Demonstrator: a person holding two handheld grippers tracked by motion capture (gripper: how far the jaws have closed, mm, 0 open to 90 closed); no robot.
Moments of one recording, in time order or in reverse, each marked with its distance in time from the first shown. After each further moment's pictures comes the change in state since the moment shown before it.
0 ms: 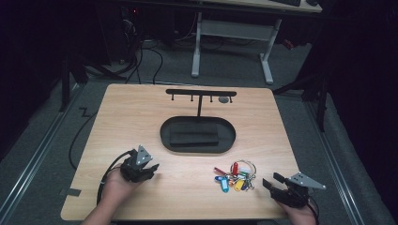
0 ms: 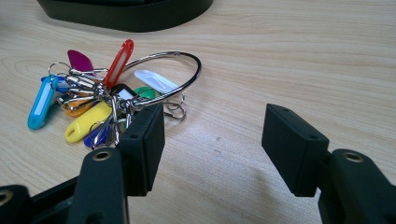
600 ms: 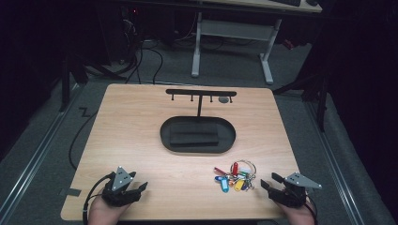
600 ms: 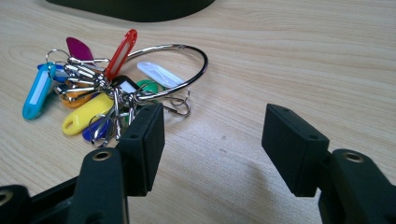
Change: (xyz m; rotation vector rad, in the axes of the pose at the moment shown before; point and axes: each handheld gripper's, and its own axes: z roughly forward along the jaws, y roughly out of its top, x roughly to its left) left arm -0.012 -0.060 -0.039 -0.099 -0.001 -0.144; right arm 0.006 0.001 0.004 0.031 -0.013 -0.052
